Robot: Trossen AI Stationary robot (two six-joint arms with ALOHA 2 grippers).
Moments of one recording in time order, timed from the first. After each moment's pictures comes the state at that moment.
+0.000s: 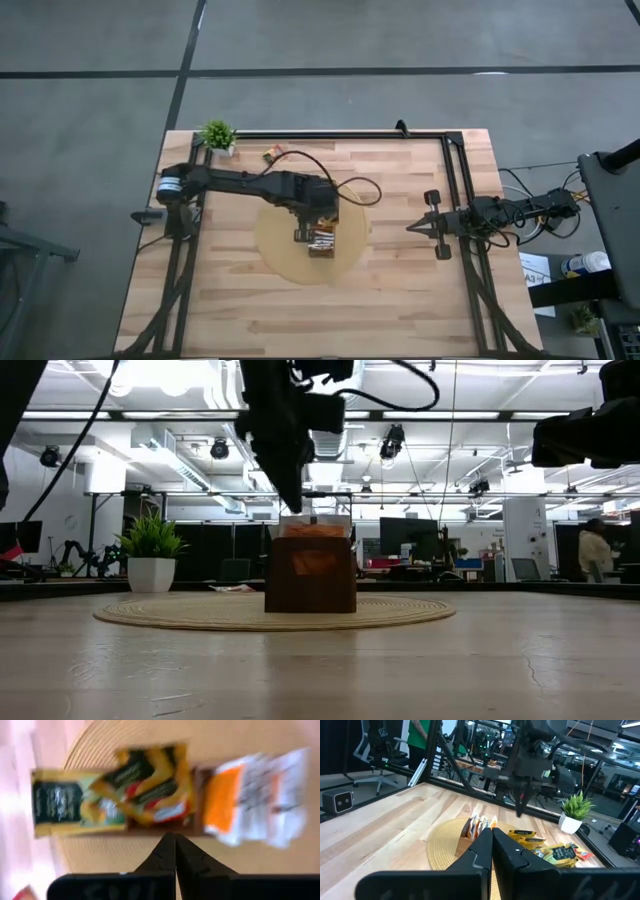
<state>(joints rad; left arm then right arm) 0.01 1.84 1.61 -0.99 -0.12 0.11 0.22 0.03 0.01 0.01 0.05 -0.24</state>
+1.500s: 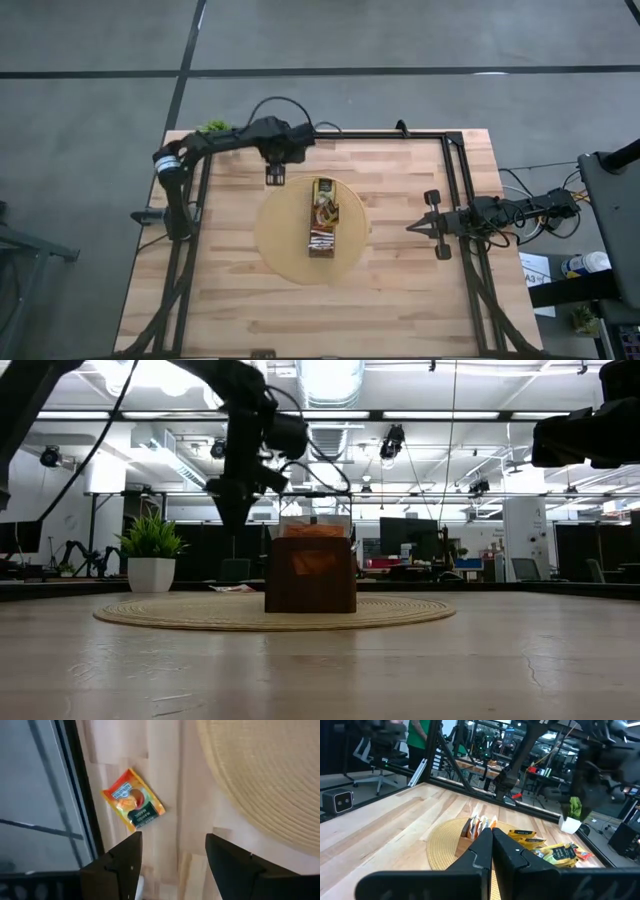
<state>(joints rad) 0.45 1.83 1.56 -1.22 -0.34 0.44 0.22 0.04 0.01 0.01 0.05 -0.24</state>
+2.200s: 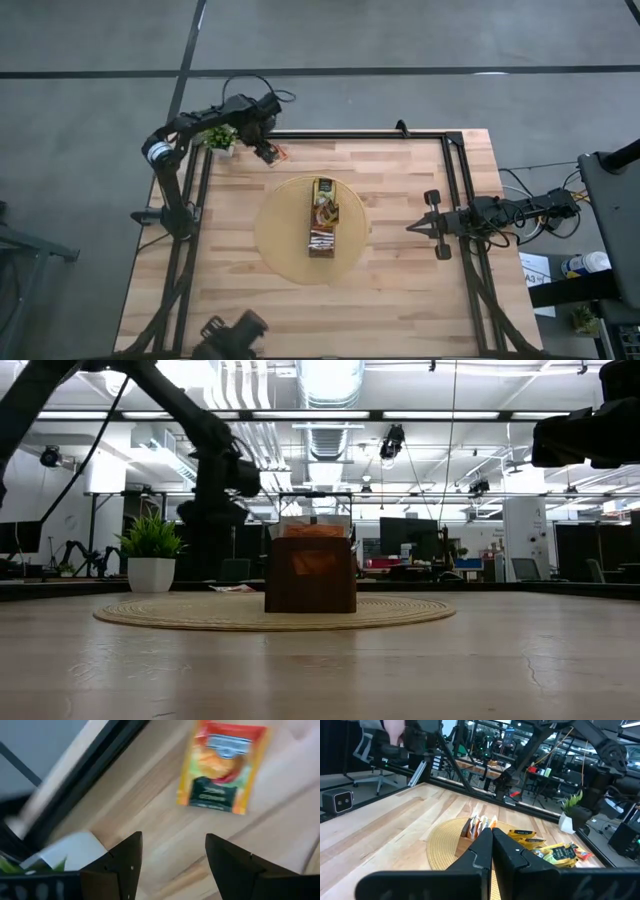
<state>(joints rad) 0.84 1.83 1.41 -1.04 -0.18 0.05 0.22 0.04 0.01 0.01 0.05 -0.24</state>
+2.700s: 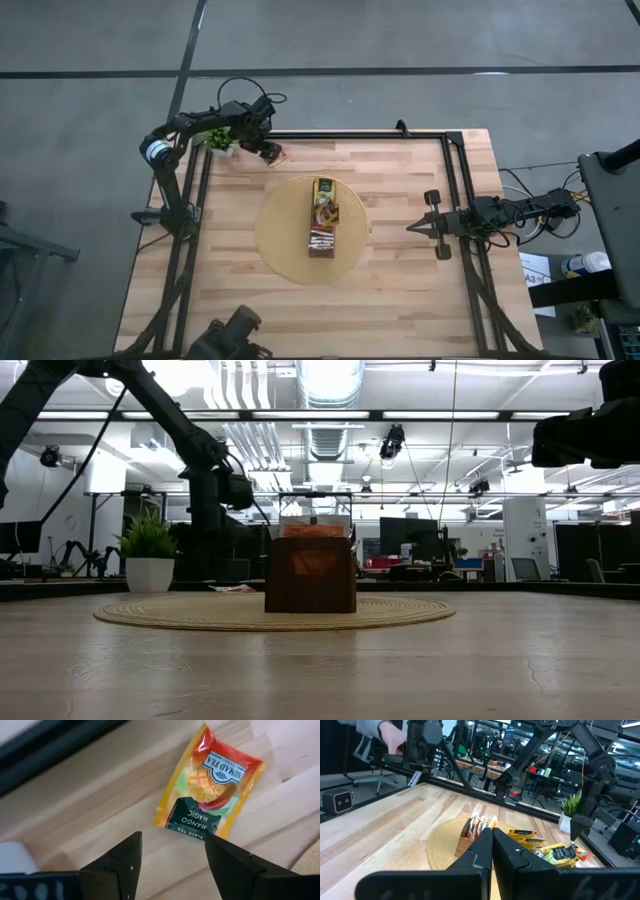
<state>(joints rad) 0.91 1.83 1.28 -0.83 0.04 -0.16 0.22 0.04 0.01 0.01 0.05 -0.24</state>
